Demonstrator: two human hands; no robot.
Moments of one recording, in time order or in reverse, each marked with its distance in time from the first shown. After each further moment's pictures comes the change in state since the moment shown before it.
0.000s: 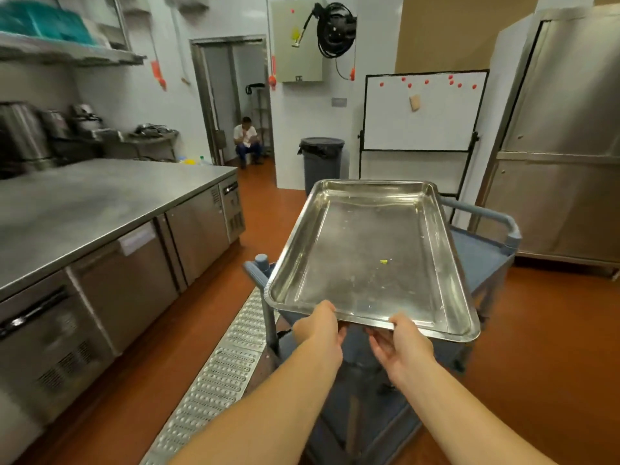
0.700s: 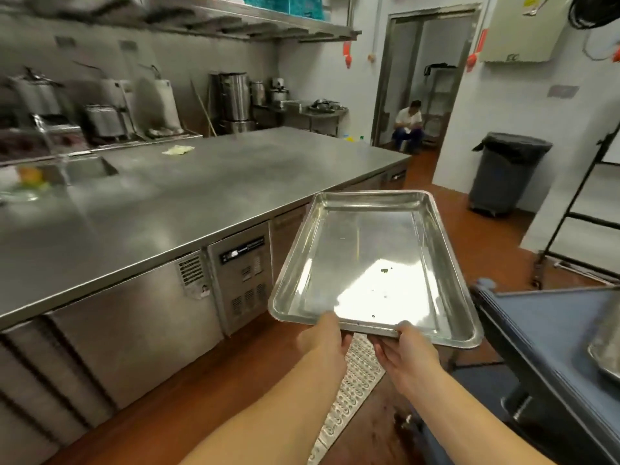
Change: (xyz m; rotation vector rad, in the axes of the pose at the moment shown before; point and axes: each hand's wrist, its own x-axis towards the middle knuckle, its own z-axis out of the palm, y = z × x) left_hand 0.159 0.213 -0.327 -0.354 0.396 0.030; right_hand -0.075 0.285 0.293 -0.425 -0.384 0.270
